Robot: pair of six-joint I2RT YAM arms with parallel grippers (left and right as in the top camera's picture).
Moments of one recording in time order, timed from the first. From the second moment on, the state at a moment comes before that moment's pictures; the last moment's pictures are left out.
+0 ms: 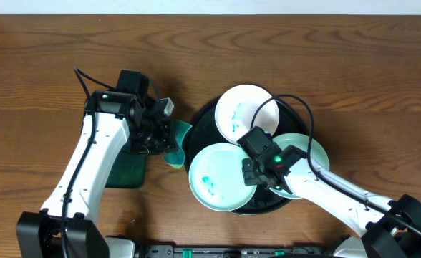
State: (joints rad) left arm -0.14 1.51 1.20 -1.20 0.44 -0.12; right arm 0.72 1.53 0.82 -0.61 0.03 0.62
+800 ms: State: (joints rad) left arm -0.27 1.51 1.20 -1.13 0.44 -0.14; right arm 0.73 1.53 0.91 -0.75 0.14 0.61
